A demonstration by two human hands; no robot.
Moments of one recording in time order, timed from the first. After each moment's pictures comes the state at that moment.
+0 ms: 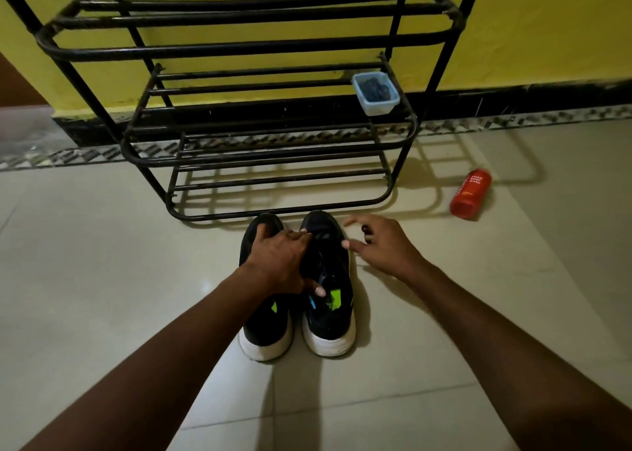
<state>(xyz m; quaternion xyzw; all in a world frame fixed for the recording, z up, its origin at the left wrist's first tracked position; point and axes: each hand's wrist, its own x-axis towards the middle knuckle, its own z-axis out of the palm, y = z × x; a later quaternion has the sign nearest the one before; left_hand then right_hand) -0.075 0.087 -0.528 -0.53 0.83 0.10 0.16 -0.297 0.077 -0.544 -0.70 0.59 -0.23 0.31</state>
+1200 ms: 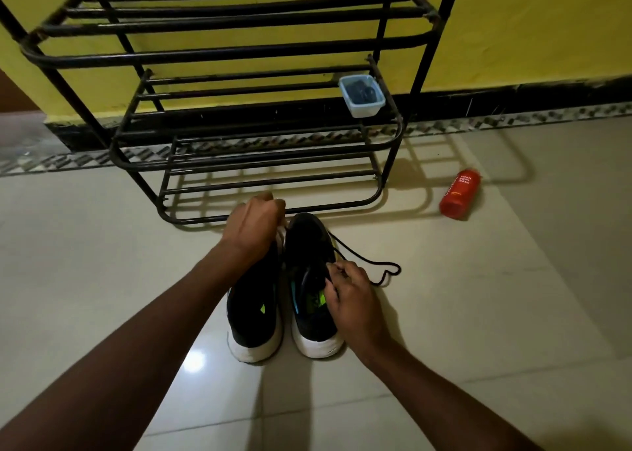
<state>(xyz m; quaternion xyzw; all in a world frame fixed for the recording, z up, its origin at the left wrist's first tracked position) -0.063 0.055 -0.507 -0.59 0.81 0.01 -0.08 -0.250 0.169 -0.601 -0.69 0.64 -0.30 0.15</state>
